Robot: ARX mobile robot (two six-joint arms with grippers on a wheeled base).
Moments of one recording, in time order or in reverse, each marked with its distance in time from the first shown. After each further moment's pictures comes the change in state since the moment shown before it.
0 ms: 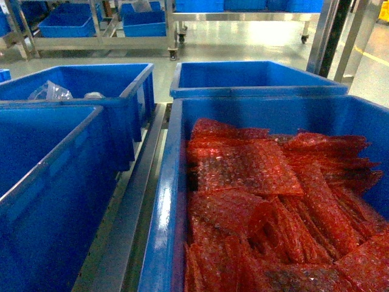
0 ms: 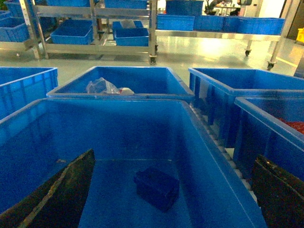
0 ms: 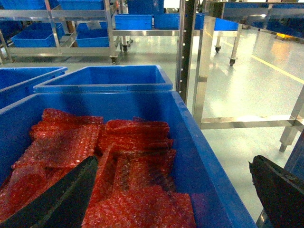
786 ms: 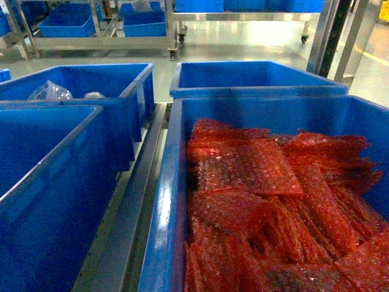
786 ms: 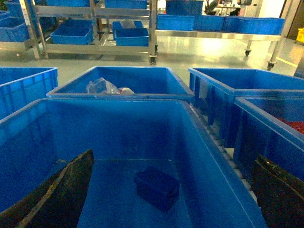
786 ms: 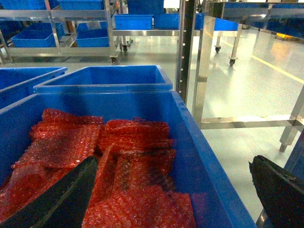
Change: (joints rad) left arm 0.000 0.000 0.000 0.000 0.000 0.000; right arm 0.000 0.000 0.000 0.000 0.000 0.000
